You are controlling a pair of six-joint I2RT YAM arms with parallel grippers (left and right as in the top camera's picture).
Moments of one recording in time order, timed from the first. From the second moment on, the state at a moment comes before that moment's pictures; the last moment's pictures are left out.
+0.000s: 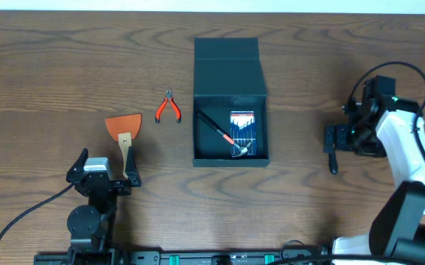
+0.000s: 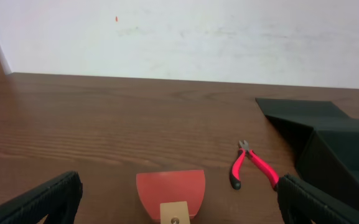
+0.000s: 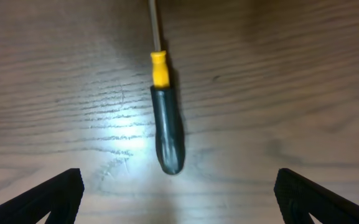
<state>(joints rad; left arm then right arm) -0.02 0.01 0.02 -0.12 -0.02 -0.04 -0.21 1.64 1.11 -1.01 0.03 -0.08</state>
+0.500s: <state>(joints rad) -0.02 0.01 0.02 -0.12 -0.02 -0.04 -0.21 1.79 1.05 -0.88 0.00 -0.08</state>
